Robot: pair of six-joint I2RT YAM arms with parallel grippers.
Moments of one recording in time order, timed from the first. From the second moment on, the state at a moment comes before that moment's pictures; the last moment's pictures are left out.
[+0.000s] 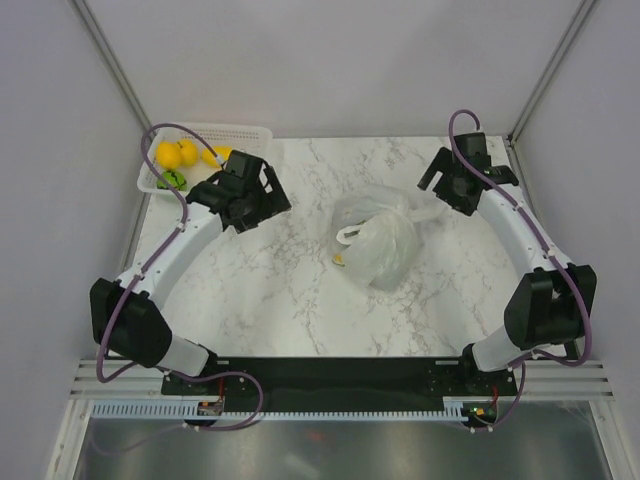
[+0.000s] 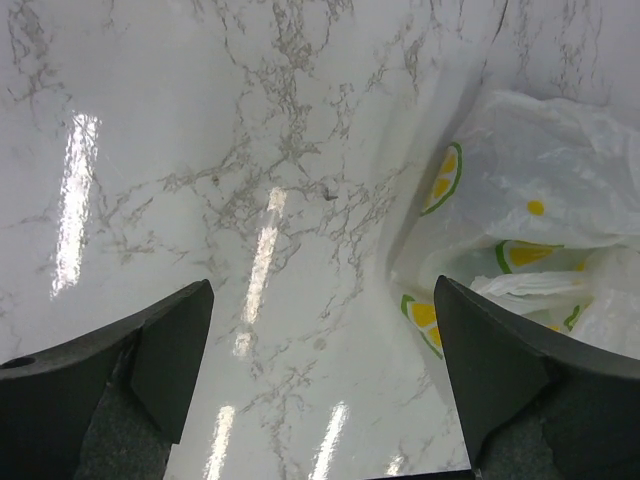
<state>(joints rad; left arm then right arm) -0.40 1.46 1.34 -0.76 -0.12 -0.71 0.13 1.56 1.38 -0.69 0.15 0.62</state>
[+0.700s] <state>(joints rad) -0.72 1.66 1.37 -0.64 -0.25 -1.36 0.12 1.55 1.18 -0.57 0.19 1.14</state>
